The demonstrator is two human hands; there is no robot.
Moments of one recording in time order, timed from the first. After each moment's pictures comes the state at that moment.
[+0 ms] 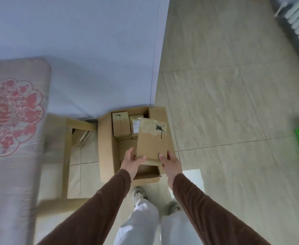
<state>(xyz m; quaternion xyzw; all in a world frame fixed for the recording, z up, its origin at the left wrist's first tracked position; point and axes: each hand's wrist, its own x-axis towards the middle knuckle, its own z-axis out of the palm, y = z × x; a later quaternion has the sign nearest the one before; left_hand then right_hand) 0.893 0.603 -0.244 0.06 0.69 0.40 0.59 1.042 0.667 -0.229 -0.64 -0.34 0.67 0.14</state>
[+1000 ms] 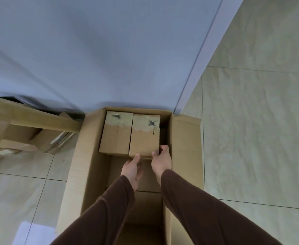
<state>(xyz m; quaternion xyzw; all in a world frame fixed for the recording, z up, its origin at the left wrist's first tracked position) 0.809 0.759 -0.647 -0.27 0.60 0.56 0.51 0.876 0.849 -0.620 -0.64 -0.53 0.56 0.00</state>
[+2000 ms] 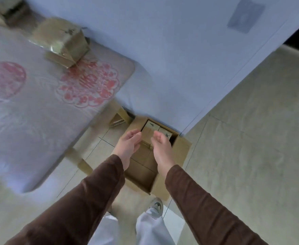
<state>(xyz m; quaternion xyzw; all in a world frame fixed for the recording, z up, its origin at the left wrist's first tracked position) 0.856 0.632 -0.095 -0.13 0.65 0.64 0.38 0.929 0.742 -0.082 -0.42 -0.62 0.66 -0.02</state>
